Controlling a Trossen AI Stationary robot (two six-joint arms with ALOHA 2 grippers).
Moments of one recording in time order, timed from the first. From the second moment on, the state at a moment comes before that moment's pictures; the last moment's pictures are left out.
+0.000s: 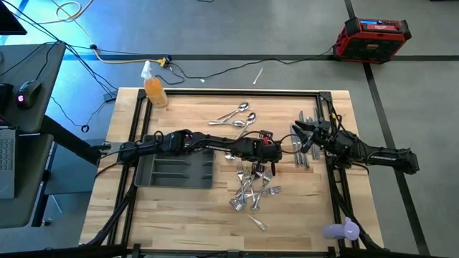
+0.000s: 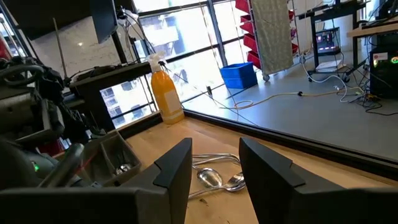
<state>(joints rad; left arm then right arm) -0.01 2.62 2.29 -0.70 -0.45 0.45 -0.13 0.06 0.01 0.07 0.44 0.25</state>
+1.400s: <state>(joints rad) 0.07 2.62 2.34 -0.91 -0.38 0.44 -0.13 0.06 0.01 0.07 0.44 0.25</state>
